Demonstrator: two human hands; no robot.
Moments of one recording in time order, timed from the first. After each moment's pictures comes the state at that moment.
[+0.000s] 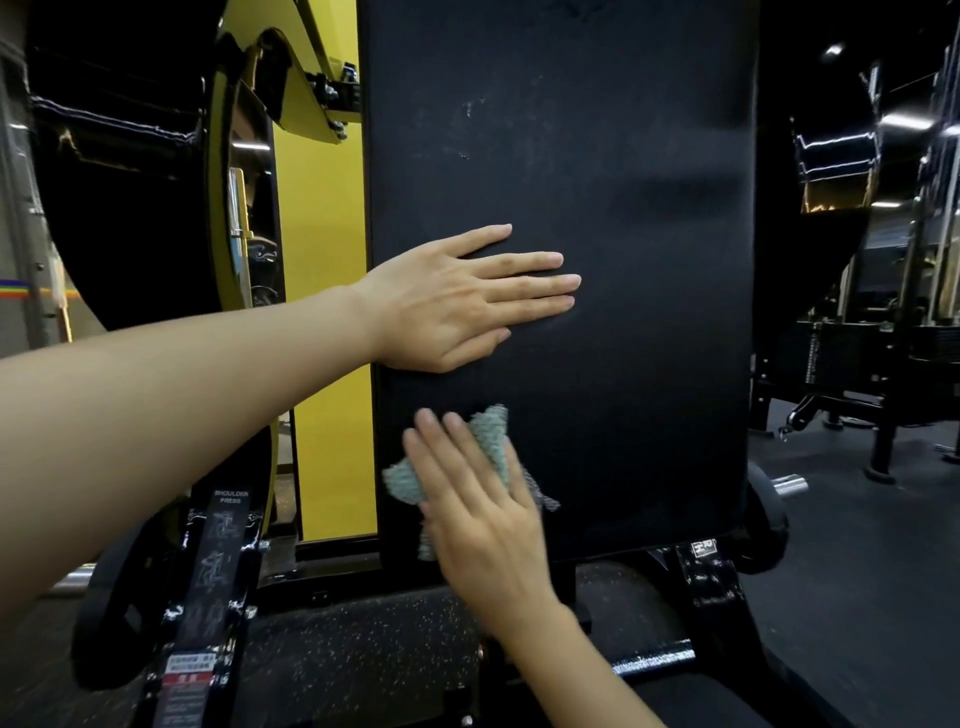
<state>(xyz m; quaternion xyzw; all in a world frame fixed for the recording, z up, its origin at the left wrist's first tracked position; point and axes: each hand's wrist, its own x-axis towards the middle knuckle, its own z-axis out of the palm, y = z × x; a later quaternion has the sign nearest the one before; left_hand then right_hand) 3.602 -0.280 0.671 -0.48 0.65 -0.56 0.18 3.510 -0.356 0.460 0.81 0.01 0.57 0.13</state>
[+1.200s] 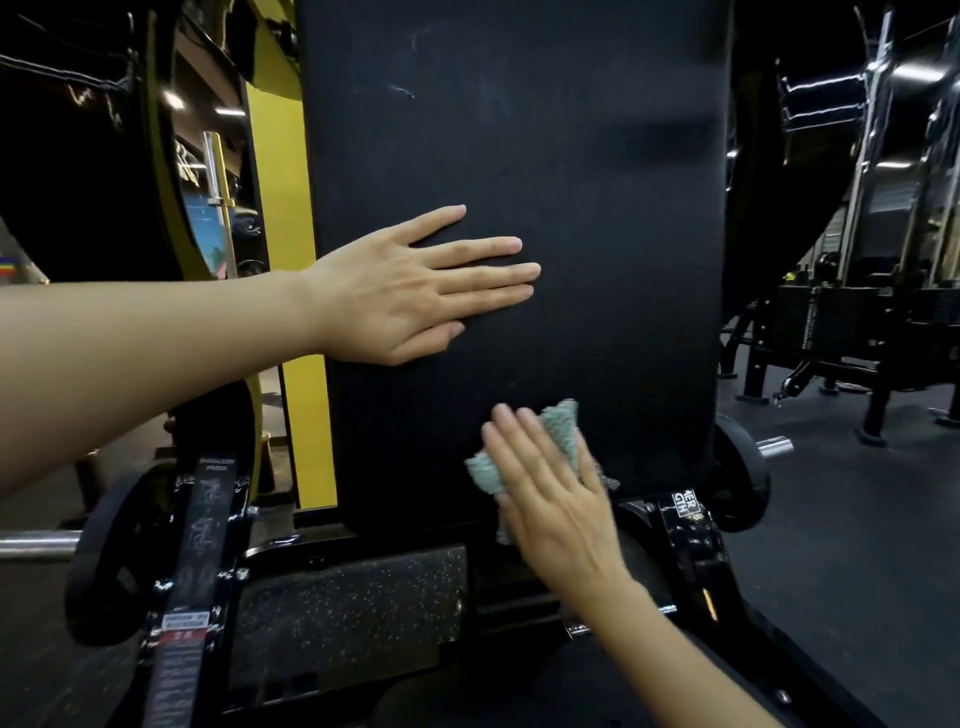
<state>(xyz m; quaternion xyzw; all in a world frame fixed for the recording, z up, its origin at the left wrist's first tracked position) 3.597 -0.278 0.647 -0.49 0.64 -0.56 0.21 3.458 -0.436 0.424 0.82 -0.04 0.55 0.16</state>
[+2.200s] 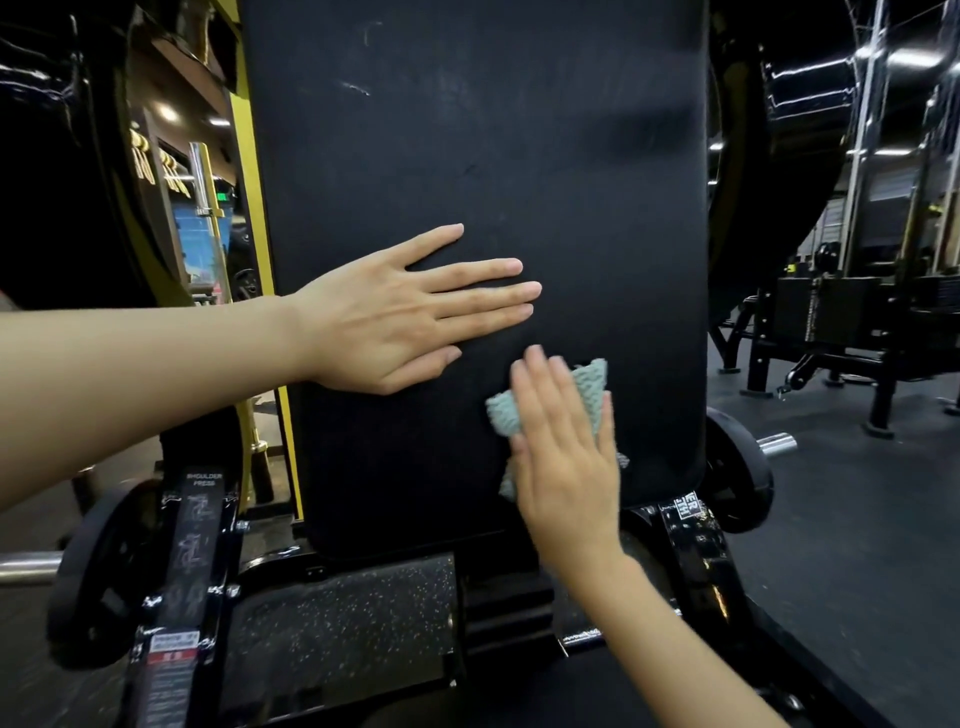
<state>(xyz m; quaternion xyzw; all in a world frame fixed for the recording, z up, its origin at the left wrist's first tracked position) 3.586 -0.297 0.637 -0.48 0.65 -0.55 0.22 3.462 -0.445 0.458 0.78 -0.12 0.61 0.06</state>
